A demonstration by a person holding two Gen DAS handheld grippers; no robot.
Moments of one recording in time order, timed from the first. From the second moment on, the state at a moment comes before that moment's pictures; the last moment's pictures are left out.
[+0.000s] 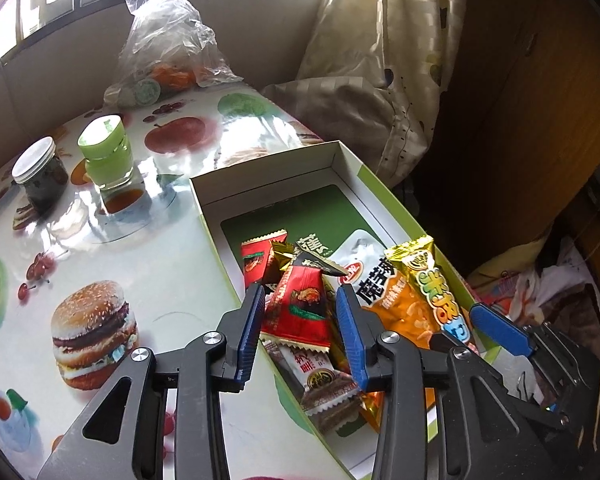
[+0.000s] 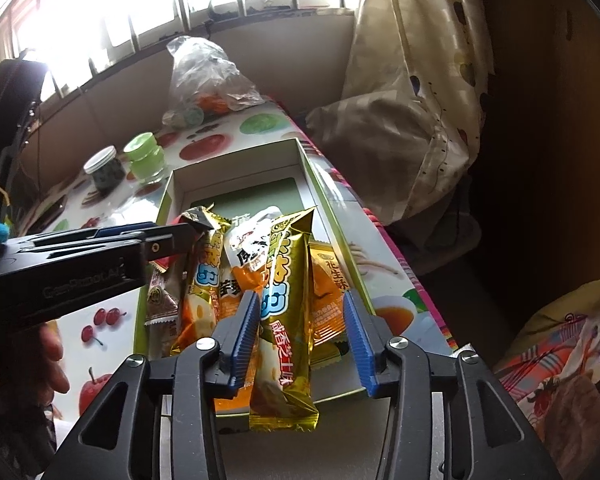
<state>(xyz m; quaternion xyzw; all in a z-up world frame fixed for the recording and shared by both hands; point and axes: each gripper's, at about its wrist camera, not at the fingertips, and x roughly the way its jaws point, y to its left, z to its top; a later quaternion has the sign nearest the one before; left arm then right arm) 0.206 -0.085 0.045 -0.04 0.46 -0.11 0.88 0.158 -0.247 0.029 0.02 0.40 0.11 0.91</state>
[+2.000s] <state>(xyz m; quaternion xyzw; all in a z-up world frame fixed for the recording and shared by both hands) 0.054 -0.066 -0.001 -0.02 0.44 0.00 0.90 0.051 -0.234 -0.005 -0.03 0.39 0.08 0.92</state>
